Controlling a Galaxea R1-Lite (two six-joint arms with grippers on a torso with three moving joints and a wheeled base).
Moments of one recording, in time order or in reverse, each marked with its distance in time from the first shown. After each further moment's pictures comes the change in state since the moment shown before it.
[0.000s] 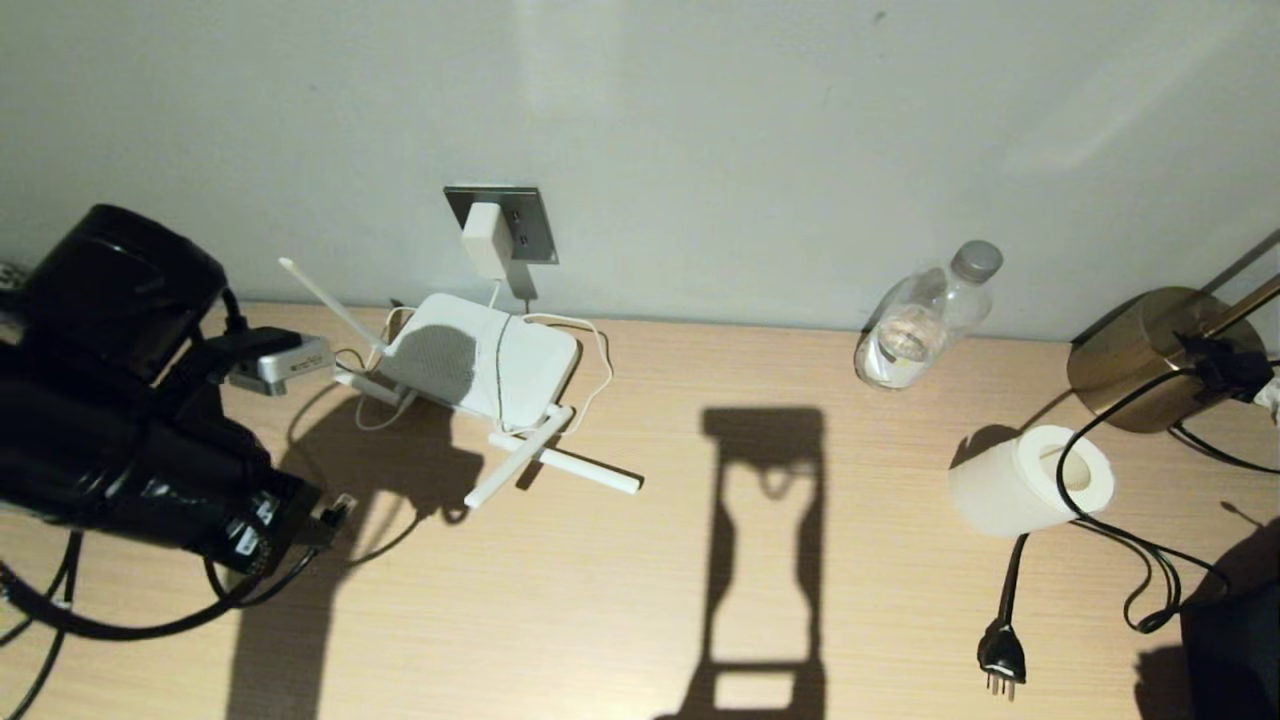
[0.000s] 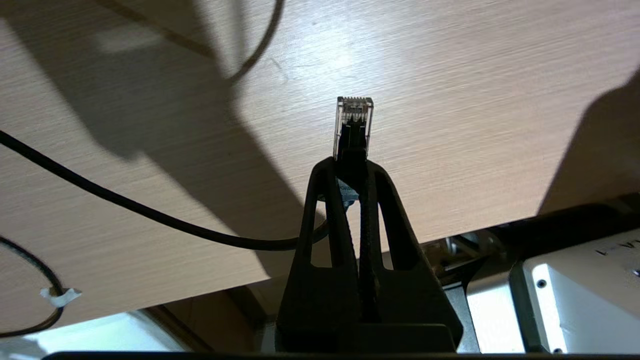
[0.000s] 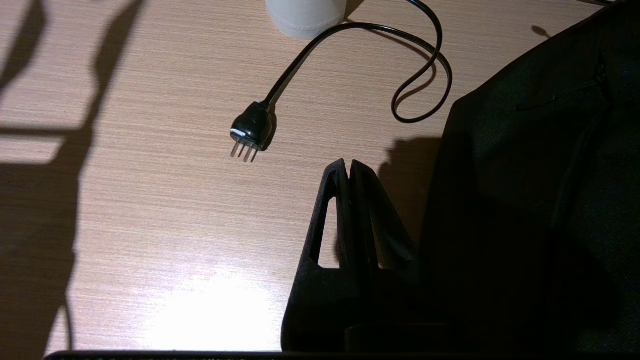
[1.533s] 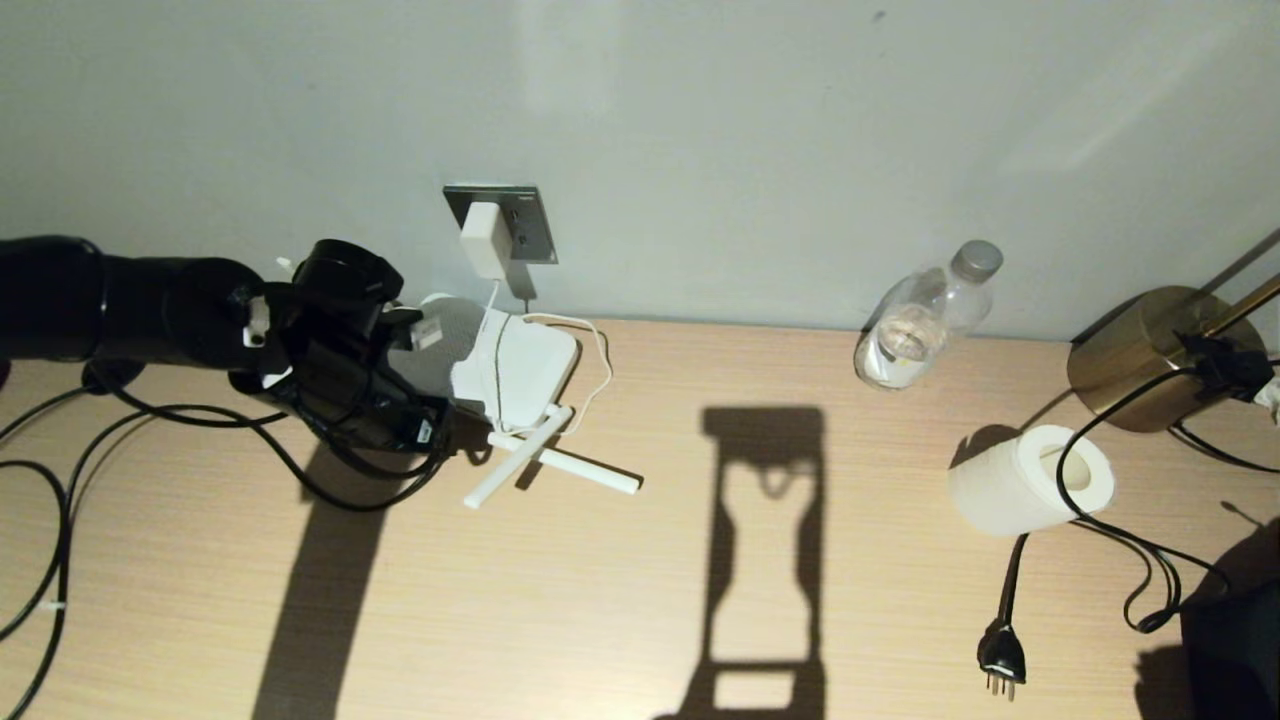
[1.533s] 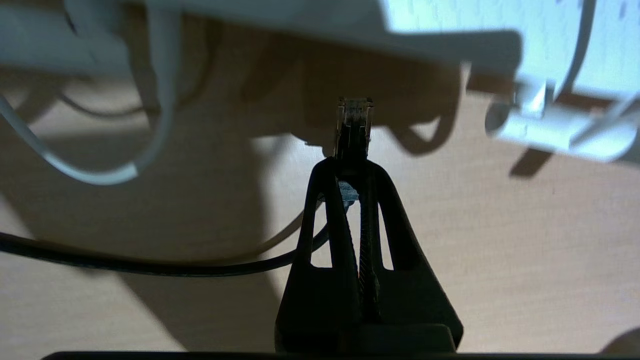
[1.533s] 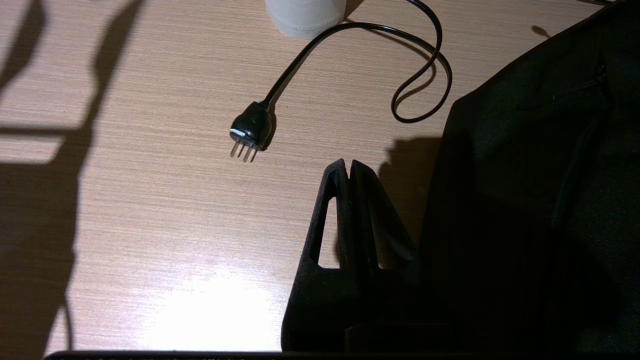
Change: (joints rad) left arm 0.074 0.452 -0.243 -0.297 -0.035 -0.056; right arm 0.000 0.000 0.000 0.000 0.000 0.000
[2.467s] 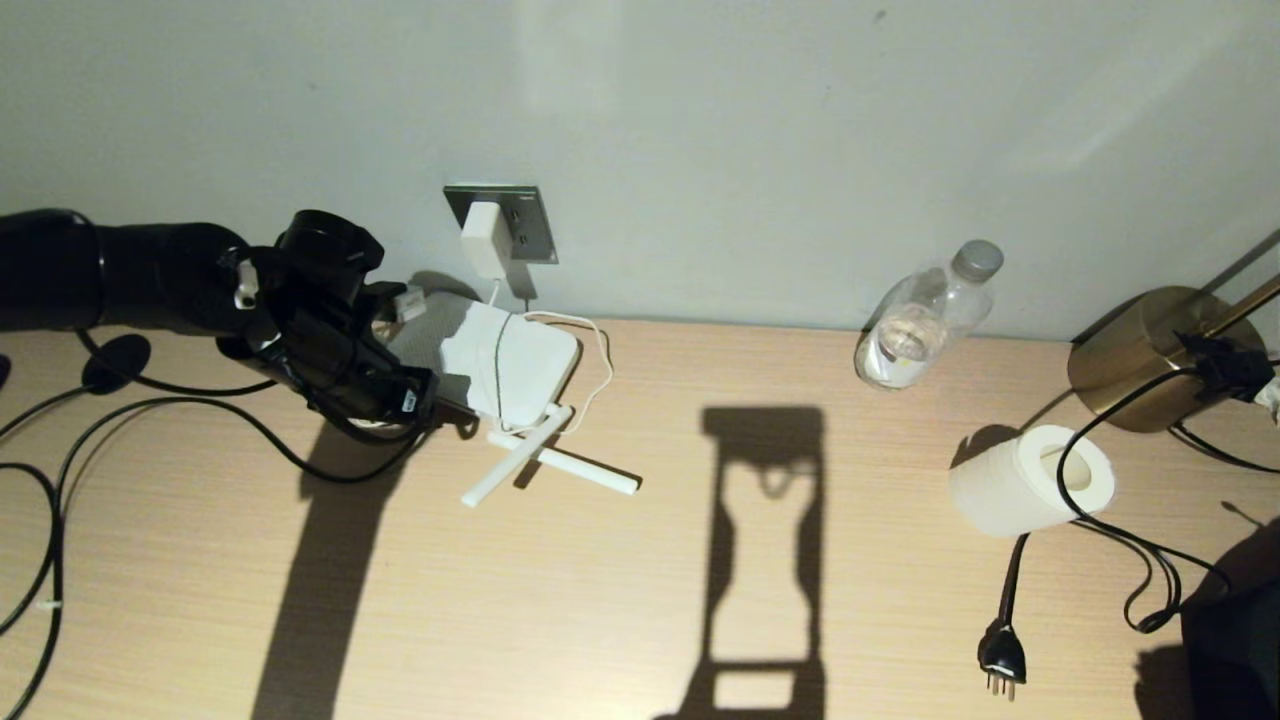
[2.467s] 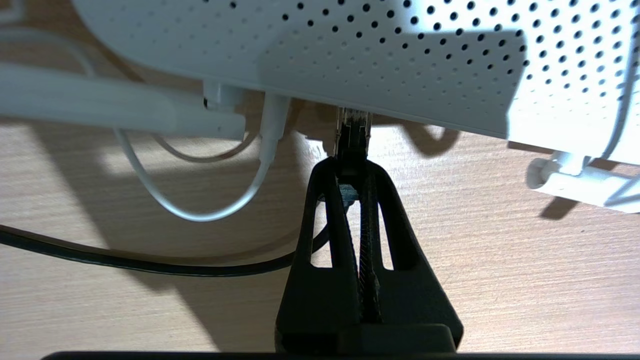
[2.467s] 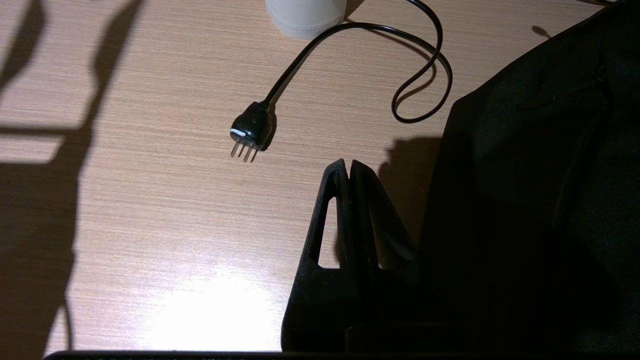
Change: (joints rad) left arm 0.047 0.045 -0.152 0.077 0.001 0.039; right arm 0.000 0.000 0.000 0.000 0.000 0.000
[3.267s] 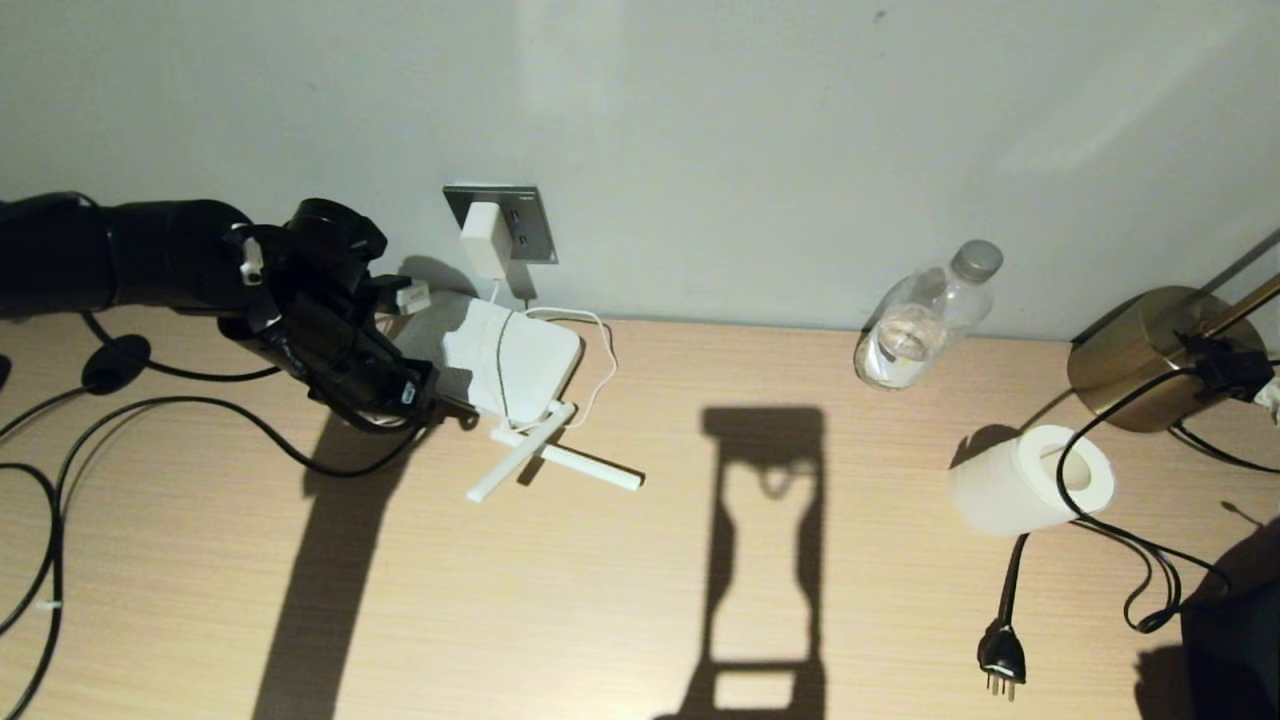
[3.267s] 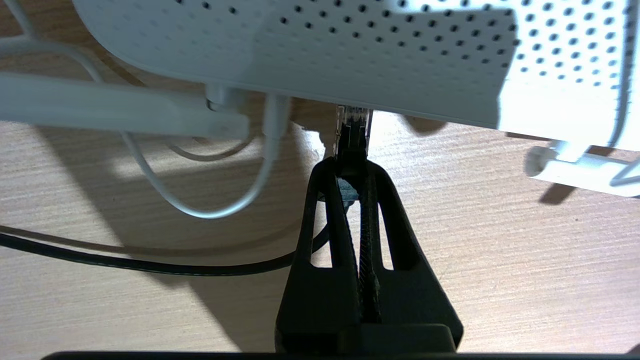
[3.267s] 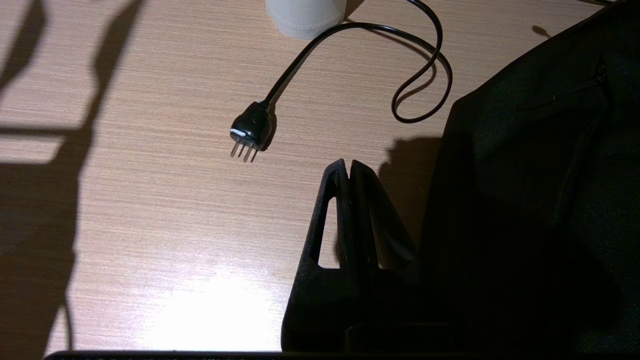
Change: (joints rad) left arm 0.000 0.040 -0.122 0.119 -0.020 0.031; right arm 0.000 0.000 0.000 0.000 0.000 0.000
